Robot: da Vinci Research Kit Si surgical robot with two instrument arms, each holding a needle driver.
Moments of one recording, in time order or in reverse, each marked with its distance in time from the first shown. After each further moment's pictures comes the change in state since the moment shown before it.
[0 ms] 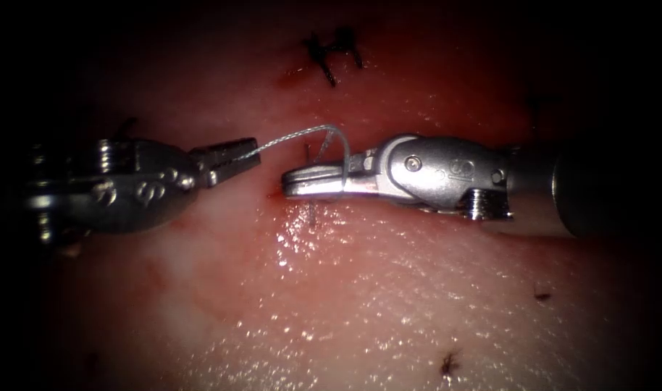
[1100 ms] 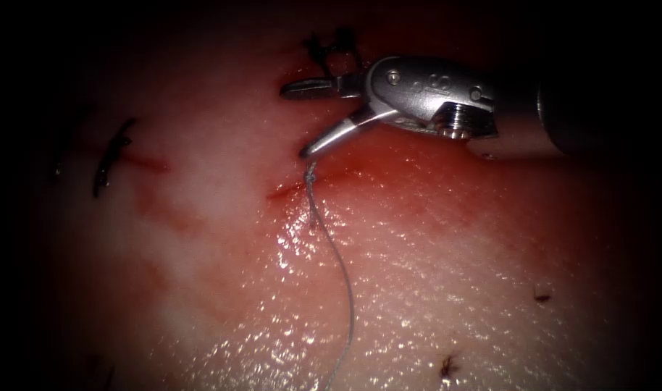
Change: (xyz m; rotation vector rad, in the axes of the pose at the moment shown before) right arm 0.000 0.008 0.000 -0.011 -0.143 0.151; left arm 0.005 0.019 -0.003 -0.062 0.055 -0.094
